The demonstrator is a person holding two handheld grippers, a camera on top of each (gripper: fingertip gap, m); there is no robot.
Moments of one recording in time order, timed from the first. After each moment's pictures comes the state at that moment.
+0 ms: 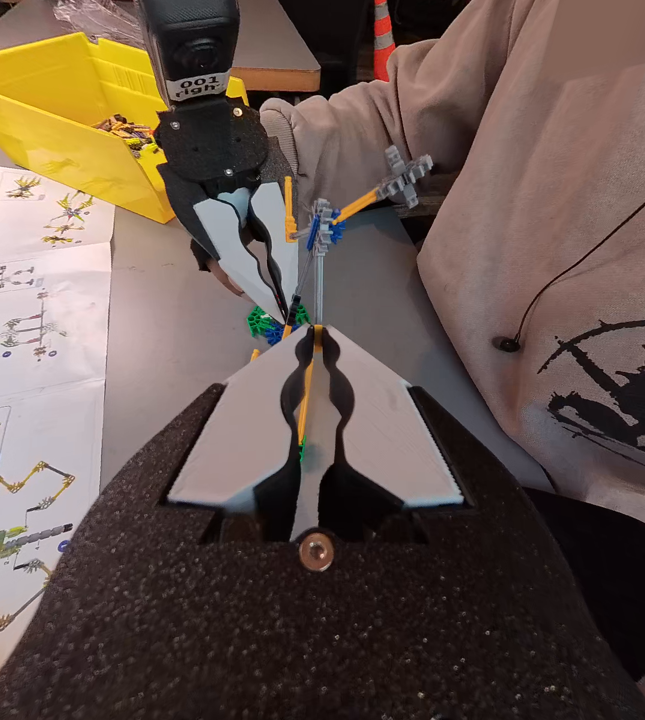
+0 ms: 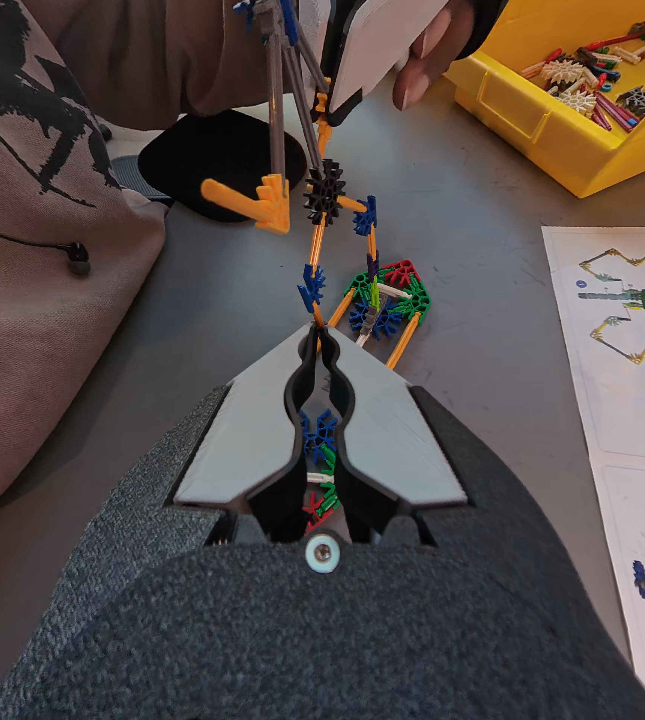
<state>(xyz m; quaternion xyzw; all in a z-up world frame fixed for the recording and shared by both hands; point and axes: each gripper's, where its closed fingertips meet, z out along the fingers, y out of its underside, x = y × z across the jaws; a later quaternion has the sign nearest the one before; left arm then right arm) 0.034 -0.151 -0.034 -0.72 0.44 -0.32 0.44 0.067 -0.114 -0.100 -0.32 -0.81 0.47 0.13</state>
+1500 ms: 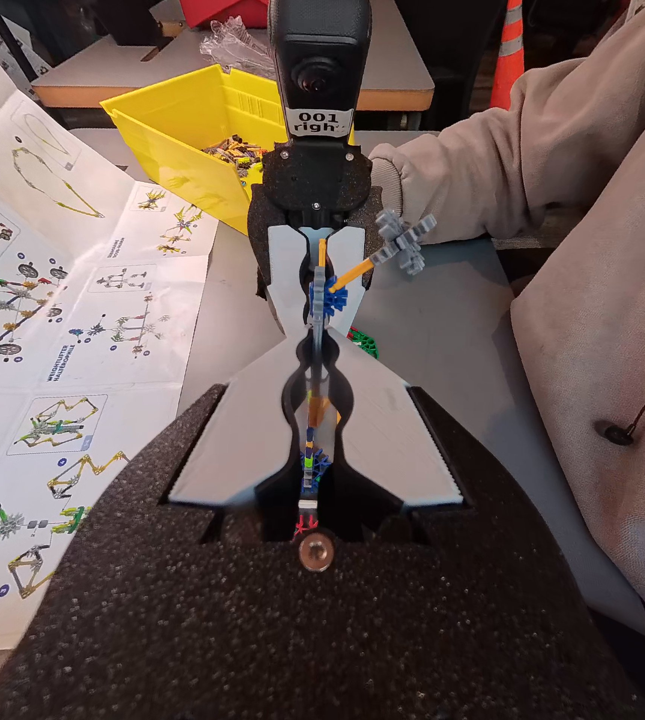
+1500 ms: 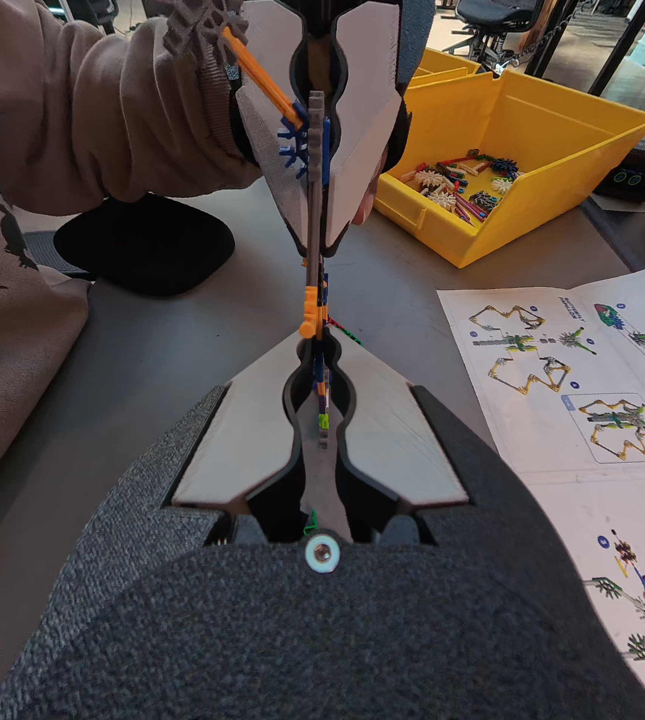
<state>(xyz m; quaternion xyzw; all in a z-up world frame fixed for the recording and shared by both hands) 0.043 -0.105 -0.024 -0.75 0.37 -0.23 0.49 0.030 -0.107 -0.072 -0.35 -0.75 0.49 0.26</state>
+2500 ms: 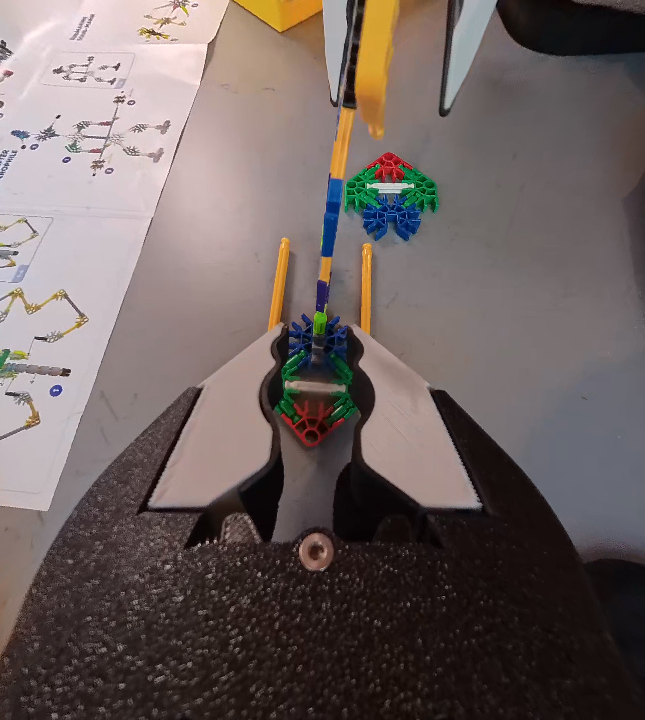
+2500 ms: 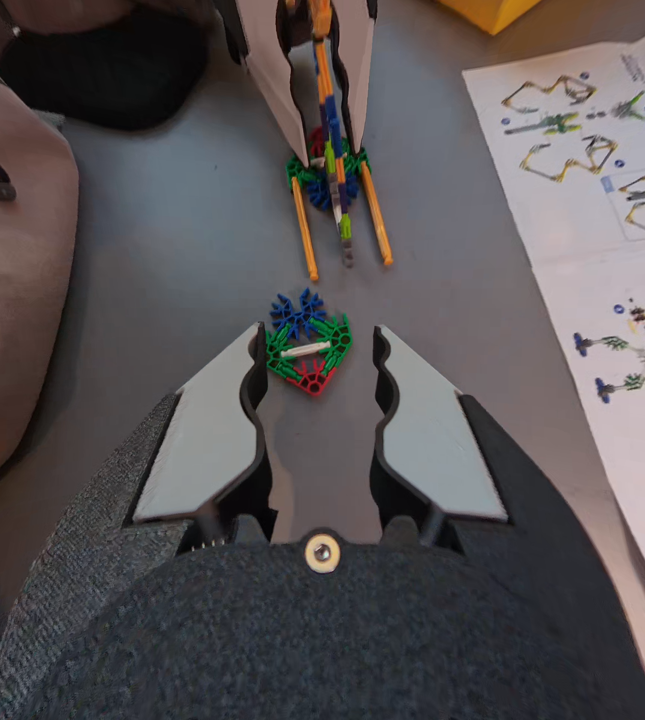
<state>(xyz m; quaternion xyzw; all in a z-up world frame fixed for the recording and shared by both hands) 0.011 -0.122 -0.141 -0.83 0.33 -0.15 0.42 0.115 -0.060 -0.117 -0.44 -0.80 0.36 0.17</state>
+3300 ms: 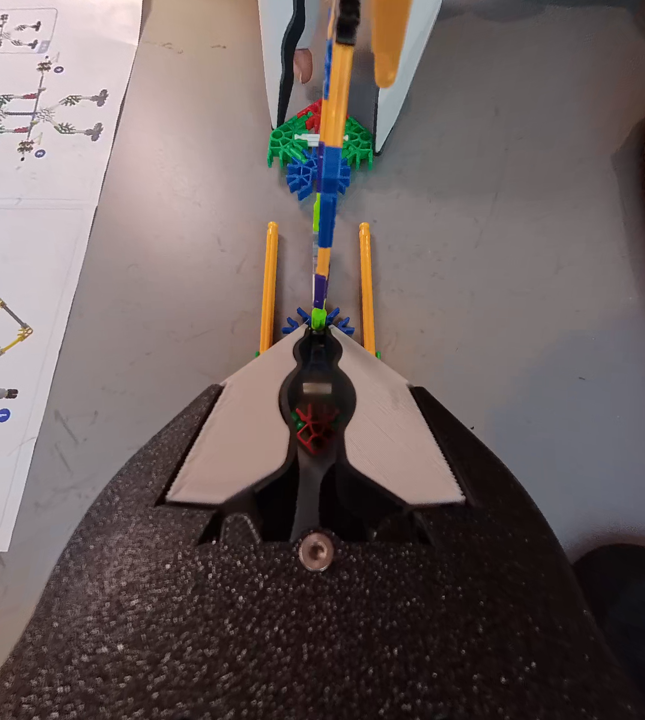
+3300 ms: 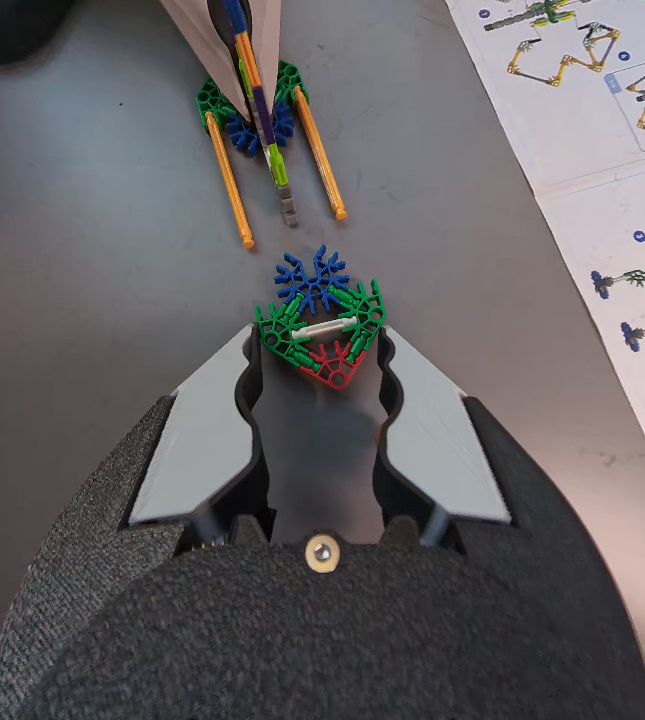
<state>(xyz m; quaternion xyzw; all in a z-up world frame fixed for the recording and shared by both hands) 0.022 -0.127 -0.159 -0.83 0.37 -0.16 0.38 0.108 -0.047 -0.162 -0.50 -0.79 0.31 0.19</state>
